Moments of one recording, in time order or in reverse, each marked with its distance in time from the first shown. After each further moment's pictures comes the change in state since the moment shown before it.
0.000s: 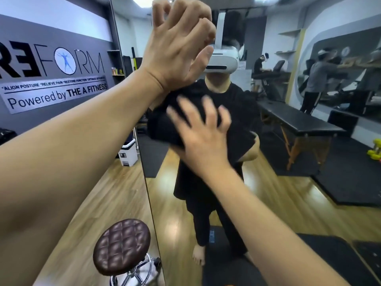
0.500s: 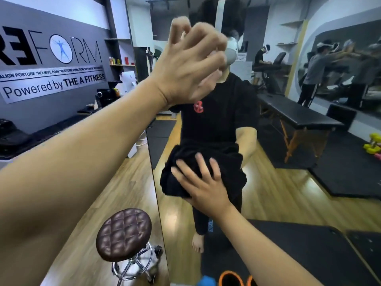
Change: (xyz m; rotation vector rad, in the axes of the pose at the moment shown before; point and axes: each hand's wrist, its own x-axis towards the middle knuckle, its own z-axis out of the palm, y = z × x) left_hand -0.037 0.024 -0.017 -0.014 -0.059 0.174; right_hand -0.153 -0.016 0.026 -0.121 -0.180 -0.333
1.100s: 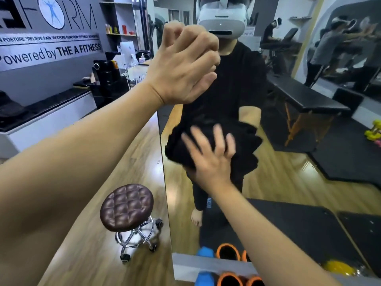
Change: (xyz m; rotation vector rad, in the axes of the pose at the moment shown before) left_hand -0.087 0.015 0.005 -0.072 -0.018 -0.104; right_hand 0.023 -0.026 -0.001 0.080 0.112 0.288
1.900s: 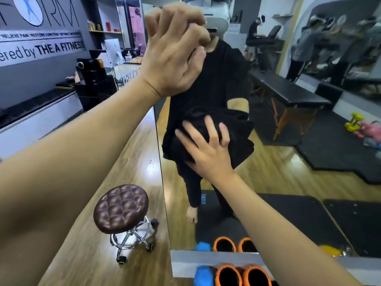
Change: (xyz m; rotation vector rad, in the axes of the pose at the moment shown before) left_hand 0.006 0.002 -0.013 -0.163 0.079 -0.234; right_hand 0.010 0.011 -0.010 -0.087 -0.062 -0.151
